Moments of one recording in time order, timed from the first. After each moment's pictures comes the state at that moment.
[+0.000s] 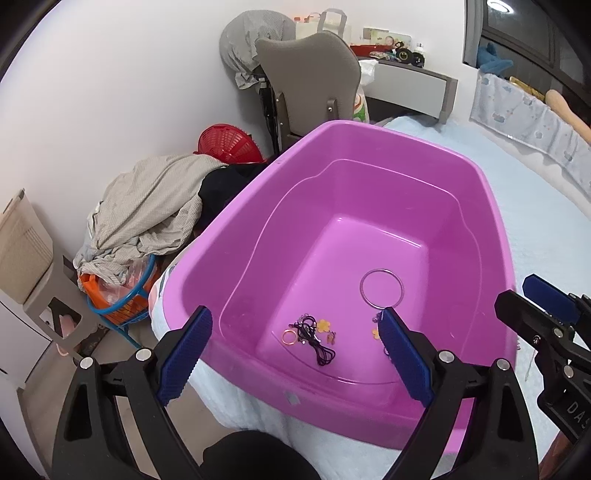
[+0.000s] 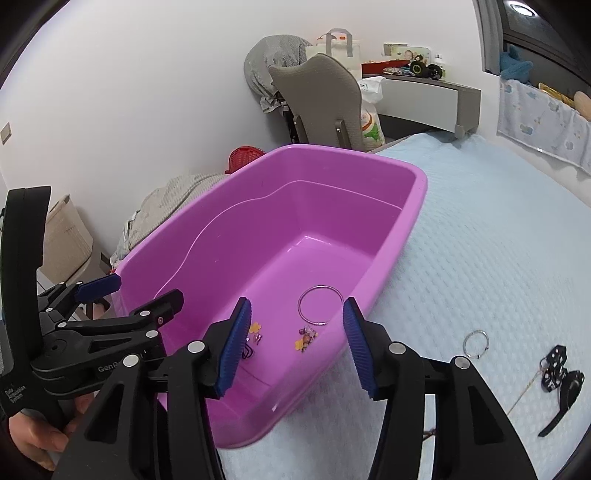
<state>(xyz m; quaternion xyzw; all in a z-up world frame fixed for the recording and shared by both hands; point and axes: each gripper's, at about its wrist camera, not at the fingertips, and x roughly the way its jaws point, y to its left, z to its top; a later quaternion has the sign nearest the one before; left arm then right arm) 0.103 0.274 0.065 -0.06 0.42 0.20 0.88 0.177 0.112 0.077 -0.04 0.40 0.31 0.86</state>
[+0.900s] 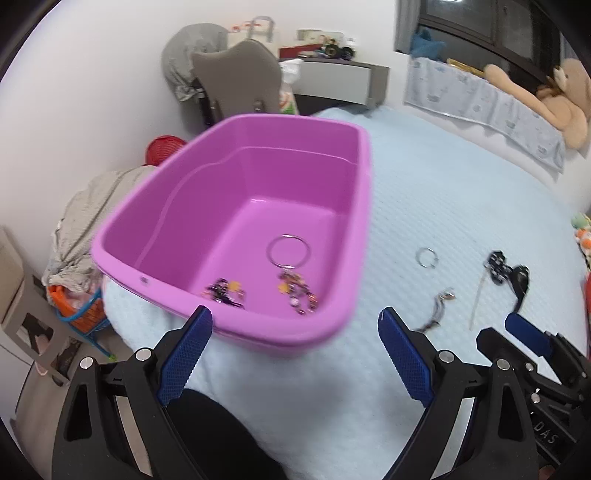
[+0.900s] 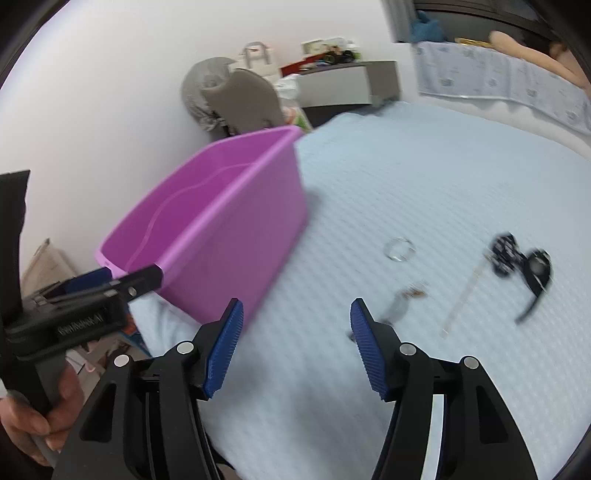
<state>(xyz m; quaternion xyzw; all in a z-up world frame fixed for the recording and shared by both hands) 0.062 0.157 0.059 -0.04 0.42 0.10 0.90 0.085 -0.041 0.043 0.05 0.41 0.21 0.89</state>
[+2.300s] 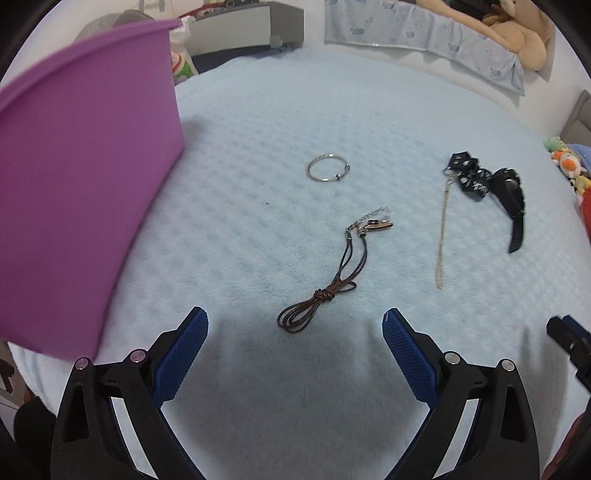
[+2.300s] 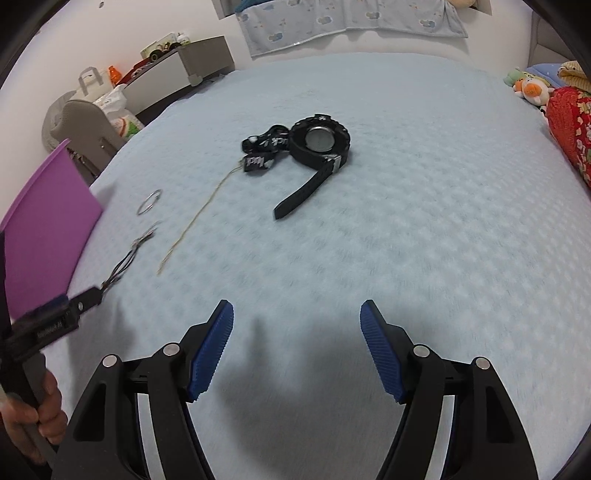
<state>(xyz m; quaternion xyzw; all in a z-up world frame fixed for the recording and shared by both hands) 0.150 0.008 -0.103 0.01 0.47 0.00 0.88 0.103 -0.267 -0.094 0.12 0.46 -0.01 0.88</state>
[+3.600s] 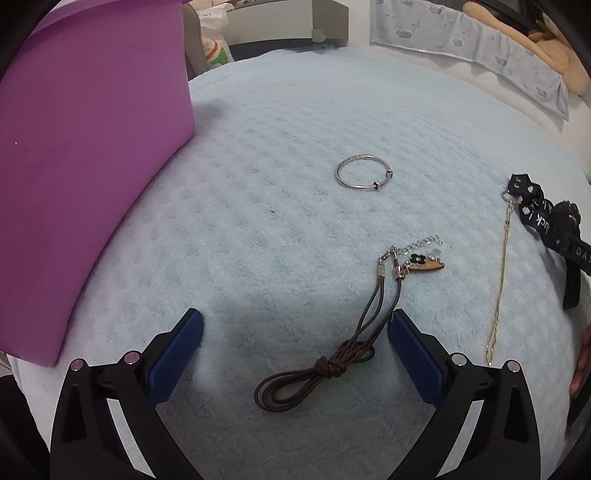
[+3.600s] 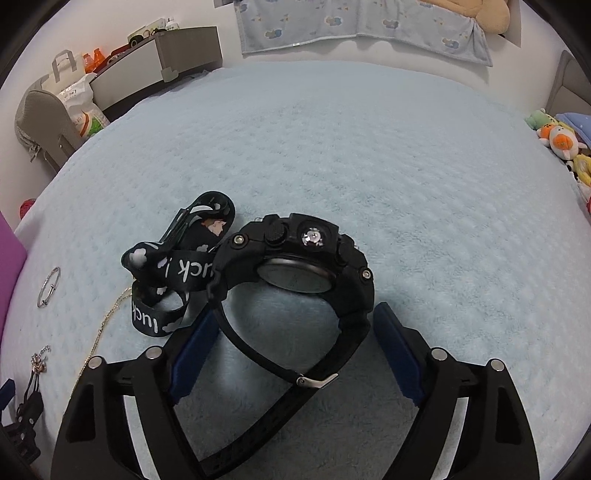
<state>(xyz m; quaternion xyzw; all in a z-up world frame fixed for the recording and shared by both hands) 0.199 0.001 -0.135 -0.02 0.46 0.09 0.88 0.287 -0.298 -0.134 0.06 0.44 -0.03 0.89</state>
